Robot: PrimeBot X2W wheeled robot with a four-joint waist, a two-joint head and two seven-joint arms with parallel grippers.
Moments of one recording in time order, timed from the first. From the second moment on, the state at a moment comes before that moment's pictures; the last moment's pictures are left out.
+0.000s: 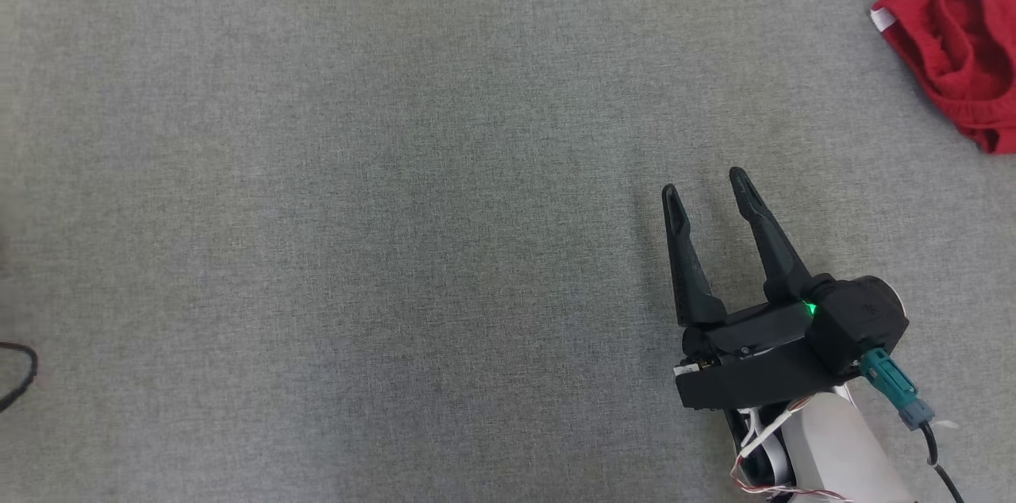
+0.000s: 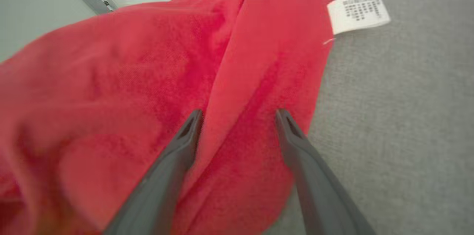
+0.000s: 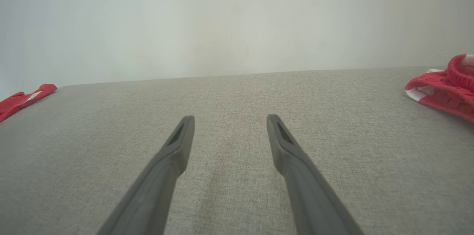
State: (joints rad) left arm -0.87 0.45 0.28 0.94 -0.19 -0.01 0.14; right arm -0.30 -0.05 0.17 0.11 0.14 0.13 -0.26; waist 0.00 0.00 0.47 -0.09
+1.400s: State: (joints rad) left arm -1.11 0.13 -0.07 0.29 -0.41 -0.12 0.16; right arm -0.14 -0.05 0.10 0.21 0.24 0.13 -0.26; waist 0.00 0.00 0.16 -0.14
